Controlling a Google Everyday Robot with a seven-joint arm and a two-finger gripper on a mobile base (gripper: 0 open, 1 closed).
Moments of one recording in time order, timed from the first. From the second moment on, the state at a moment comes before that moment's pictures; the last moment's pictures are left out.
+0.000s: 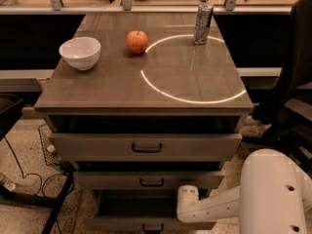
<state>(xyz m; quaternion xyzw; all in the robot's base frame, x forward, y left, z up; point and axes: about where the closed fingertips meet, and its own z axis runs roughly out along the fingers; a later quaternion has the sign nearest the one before) 0.470 -0.150 0.176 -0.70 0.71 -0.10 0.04</state>
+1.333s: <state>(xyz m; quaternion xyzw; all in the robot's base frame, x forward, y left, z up) 0.368 -0.187 0.176 -0.62 0.78 -0.03 -0.08</state>
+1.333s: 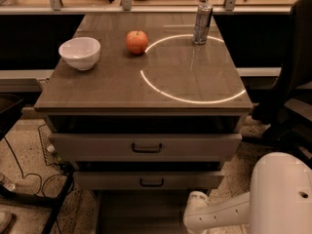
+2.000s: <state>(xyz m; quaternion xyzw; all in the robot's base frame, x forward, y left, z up) 0.364 -0.189 0.174 -0.62 0.78 -0.02 -0.08</state>
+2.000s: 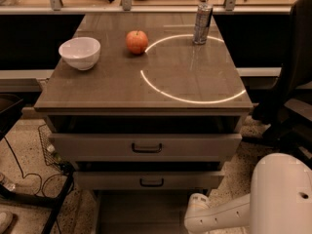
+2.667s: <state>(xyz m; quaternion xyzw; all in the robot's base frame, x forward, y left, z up) 0.361 -0.190 0.172 -0.62 0.78 -0.02 -0.08</state>
